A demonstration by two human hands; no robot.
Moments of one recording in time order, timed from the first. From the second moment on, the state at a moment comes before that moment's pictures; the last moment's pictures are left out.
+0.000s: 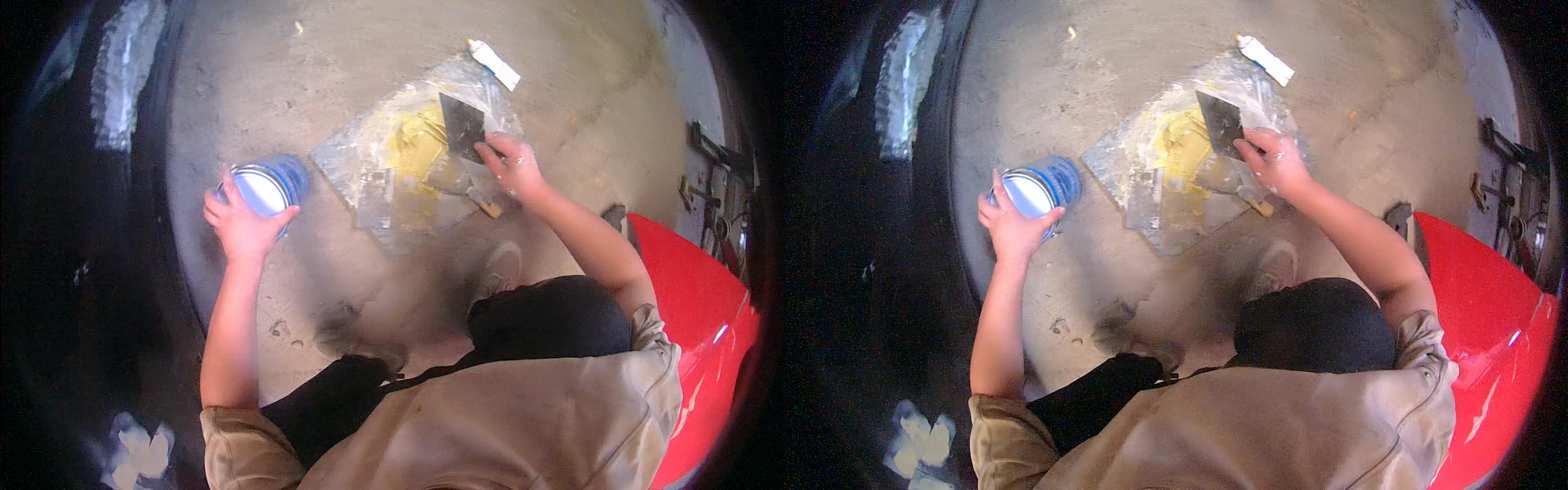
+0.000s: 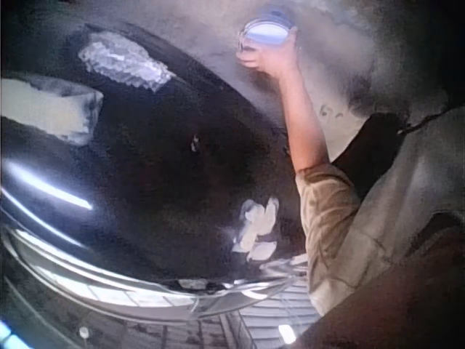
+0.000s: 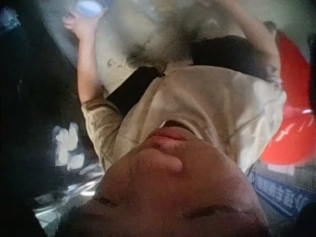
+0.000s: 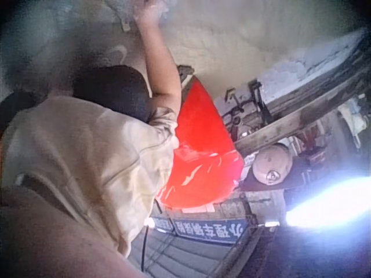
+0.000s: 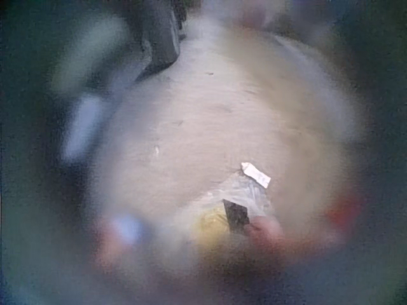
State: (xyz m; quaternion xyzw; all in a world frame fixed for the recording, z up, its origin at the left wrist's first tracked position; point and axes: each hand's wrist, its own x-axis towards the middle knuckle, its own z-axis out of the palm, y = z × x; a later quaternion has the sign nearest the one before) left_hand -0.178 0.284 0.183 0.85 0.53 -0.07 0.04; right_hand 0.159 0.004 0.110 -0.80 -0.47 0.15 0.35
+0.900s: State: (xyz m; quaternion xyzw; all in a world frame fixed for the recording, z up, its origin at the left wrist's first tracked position) left_hand -0.408 0.203 0.066 0.82 0.50 -0.14 0.24; right_hand 0.123 0.080 0.228 -0.68 -0.69 0.23 0.14
